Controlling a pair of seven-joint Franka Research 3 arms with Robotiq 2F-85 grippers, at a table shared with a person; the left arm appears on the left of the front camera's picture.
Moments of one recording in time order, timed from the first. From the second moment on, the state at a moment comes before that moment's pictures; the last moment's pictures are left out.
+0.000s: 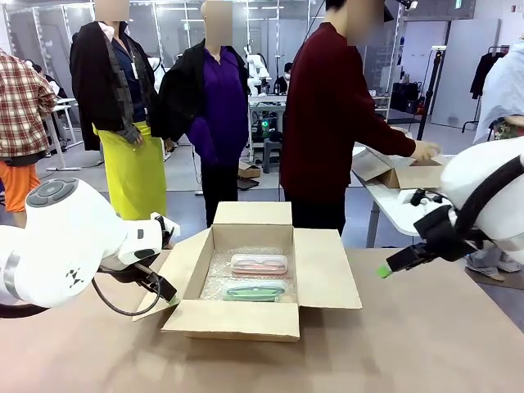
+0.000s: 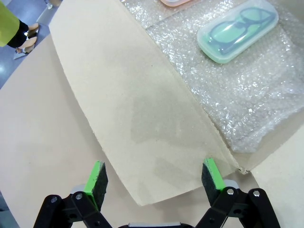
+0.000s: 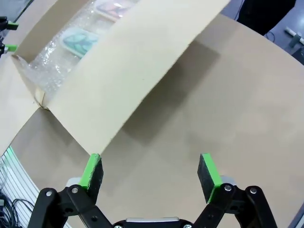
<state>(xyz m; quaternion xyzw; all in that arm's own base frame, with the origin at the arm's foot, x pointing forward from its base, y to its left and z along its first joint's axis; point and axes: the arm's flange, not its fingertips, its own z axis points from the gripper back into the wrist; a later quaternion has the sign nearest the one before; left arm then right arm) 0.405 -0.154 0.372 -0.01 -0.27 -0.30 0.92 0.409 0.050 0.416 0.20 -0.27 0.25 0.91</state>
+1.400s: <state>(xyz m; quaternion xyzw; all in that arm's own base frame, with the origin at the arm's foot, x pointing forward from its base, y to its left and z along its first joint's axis) 0.416 -0.136 0.394 -0.05 -0.24 -0.24 0.94 0.407 0.025 0.422 0.17 -0.26 0.29 0.90</state>
